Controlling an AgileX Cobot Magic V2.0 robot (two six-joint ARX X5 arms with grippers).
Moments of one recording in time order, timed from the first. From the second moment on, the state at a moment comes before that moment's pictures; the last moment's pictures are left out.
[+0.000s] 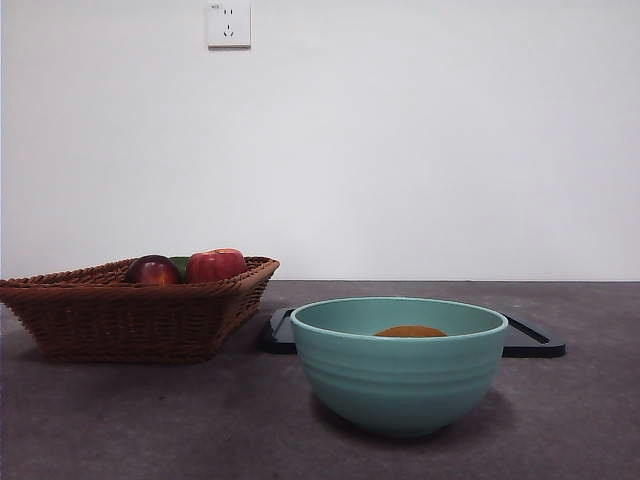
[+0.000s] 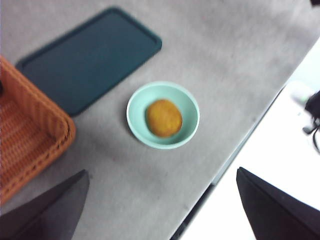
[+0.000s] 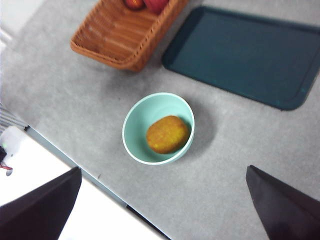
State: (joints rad) left arm -0.98 0.89 1.17 -0.98 -0.01 -0.13; right arm 0.33 0.72 1.06 -1.11 -0.42 0.12
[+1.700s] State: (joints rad) left arm -0.98 0.78 1.15 -0.96 -0.01 -0.15; right arm 0.54 1.66 1.06 -0.79 -0.27 0.13
